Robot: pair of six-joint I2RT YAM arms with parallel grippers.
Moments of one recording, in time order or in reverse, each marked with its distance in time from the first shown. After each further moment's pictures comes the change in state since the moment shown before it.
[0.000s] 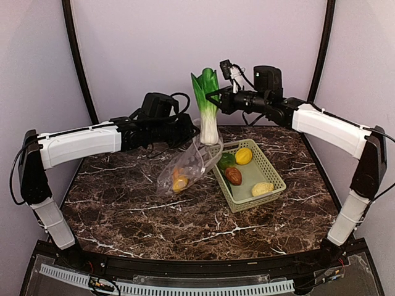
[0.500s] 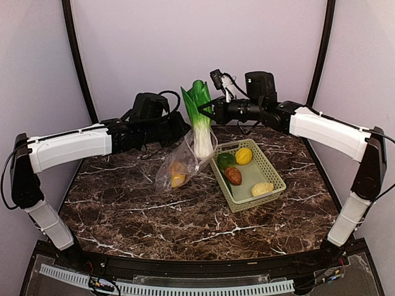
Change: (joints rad) left arm 0.001 -0.076 -0.066 0.013 -0.122 -0.016; right arm 0.087 -0.010 -0.019 -0.083 -0.025 0.019
